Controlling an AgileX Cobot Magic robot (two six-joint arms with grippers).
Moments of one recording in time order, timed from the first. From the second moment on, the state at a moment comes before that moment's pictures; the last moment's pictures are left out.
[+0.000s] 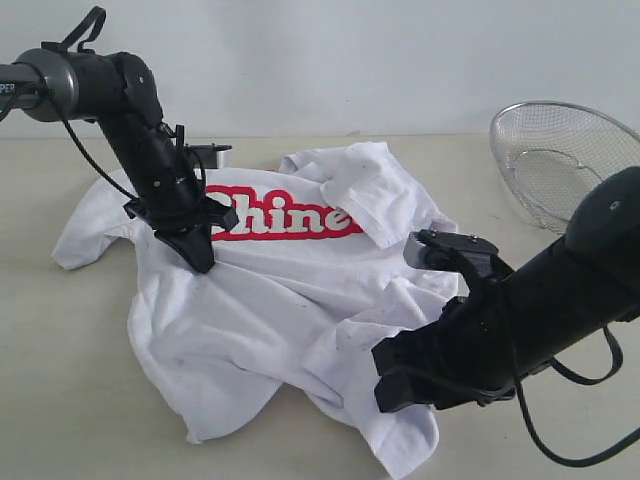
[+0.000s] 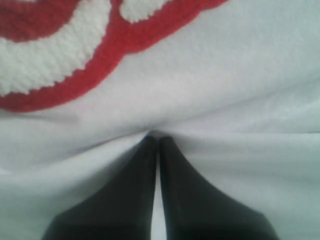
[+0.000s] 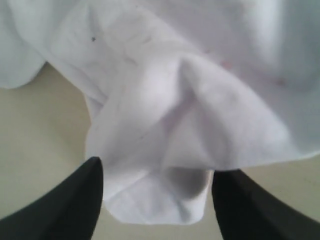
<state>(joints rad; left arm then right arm) -0.21 2.39 -1.86 -0.29 1.21 0.39 0.31 1.65 -0.69 0.90 0.56 -0.59</state>
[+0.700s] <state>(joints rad) -0.21 2.39 -1.86 -0.29 1.21 0.39 0.31 1.62 -0.69 0.74 0.60 -0.44</state>
